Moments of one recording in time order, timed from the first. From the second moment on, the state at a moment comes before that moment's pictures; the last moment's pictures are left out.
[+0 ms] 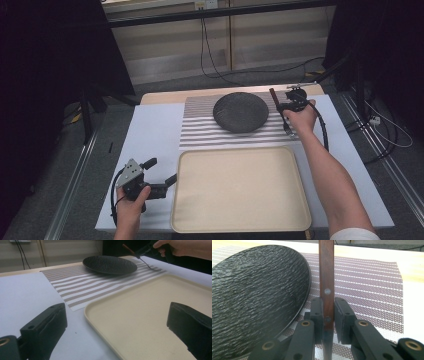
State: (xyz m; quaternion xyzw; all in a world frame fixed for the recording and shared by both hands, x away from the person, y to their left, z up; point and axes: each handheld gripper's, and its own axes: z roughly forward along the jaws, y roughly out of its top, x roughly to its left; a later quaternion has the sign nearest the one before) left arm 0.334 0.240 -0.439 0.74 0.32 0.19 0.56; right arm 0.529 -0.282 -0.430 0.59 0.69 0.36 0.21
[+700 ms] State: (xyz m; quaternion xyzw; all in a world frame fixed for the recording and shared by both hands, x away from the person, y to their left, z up) left arm 0.334 0.241 -0.438 0.74 0.33 0.19 0.56; right arm 0.524 -0.280 -0.451 0.58 0.74 0.28 0.17
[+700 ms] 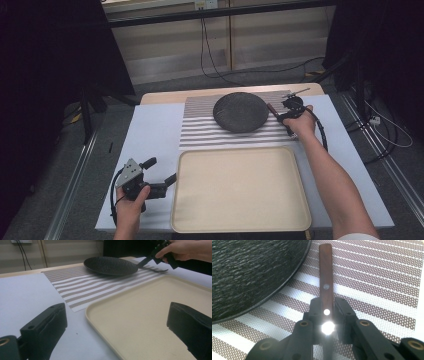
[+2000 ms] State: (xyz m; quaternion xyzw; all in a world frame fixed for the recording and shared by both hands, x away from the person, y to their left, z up) left arm 0.333 0.234 -0.438 0.74 0.32 0.18 0.56; right arm 0.498 -0.300 -0.425 0.57 0.71 0.37 0.18
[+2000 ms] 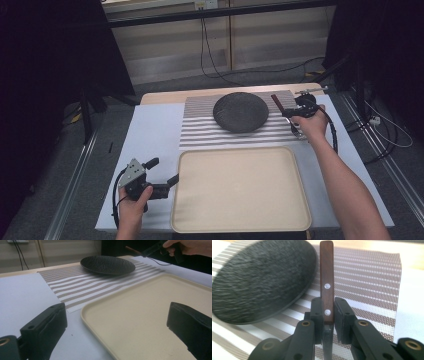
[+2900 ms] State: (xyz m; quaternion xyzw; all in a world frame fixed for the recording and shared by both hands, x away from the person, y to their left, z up) left arm 0.328 0.218 -0.407 0.73 0.32 0.18 0.58; right arm 0.384 -0.230 -0.383 0.42 0.72 0.53 0.16
